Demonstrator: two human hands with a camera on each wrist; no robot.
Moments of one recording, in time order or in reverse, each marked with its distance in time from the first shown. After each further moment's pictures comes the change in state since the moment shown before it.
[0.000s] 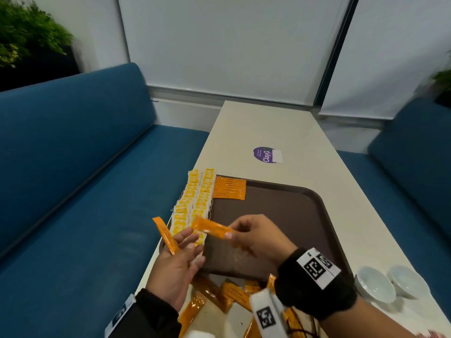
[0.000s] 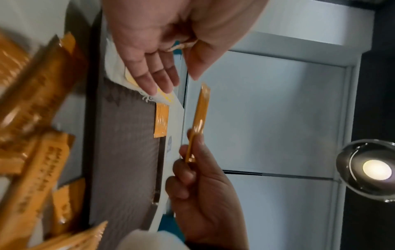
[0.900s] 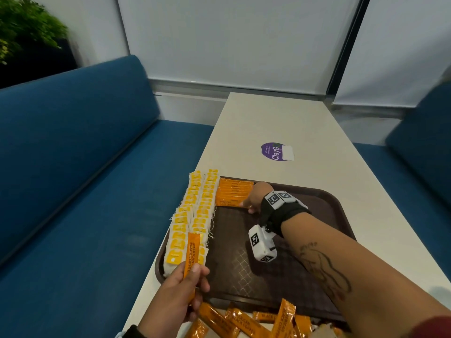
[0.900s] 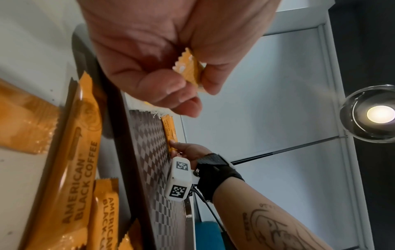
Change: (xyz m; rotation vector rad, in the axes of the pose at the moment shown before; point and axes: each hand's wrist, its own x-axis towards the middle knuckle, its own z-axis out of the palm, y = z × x) left_hand 0.015 -0.005 -0.008 0.514 -0.013 -0.182; right_hand 0.186 0.021 -0.052 -0.435 0.078 0.456
